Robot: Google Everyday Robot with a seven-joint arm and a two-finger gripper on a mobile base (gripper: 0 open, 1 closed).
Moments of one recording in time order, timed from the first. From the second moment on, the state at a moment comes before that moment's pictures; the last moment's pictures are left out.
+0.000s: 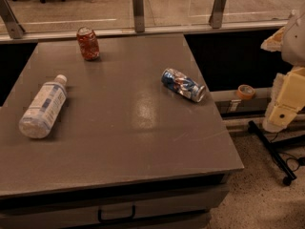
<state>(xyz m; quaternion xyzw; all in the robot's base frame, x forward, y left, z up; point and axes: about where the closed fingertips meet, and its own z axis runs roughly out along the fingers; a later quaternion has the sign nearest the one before) 0.438 -0.217 0.976 -0.60 0.78 -0.03 0.16</state>
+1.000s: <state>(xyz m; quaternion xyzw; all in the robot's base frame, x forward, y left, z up) 0.478 -0.174 0.939 -0.57 0.81 0.00 0.15</state>
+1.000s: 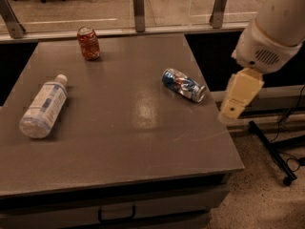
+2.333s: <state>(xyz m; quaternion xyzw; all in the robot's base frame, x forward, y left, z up) 0.602 -0.082 0.878 -0.47 0.87 0.01 0.16</state>
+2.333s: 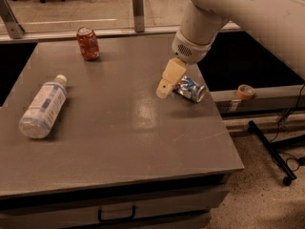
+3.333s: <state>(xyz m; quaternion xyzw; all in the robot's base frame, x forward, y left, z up) 0.642 -0.087 0.835 -0.45 0.88 0.03 0.13</state>
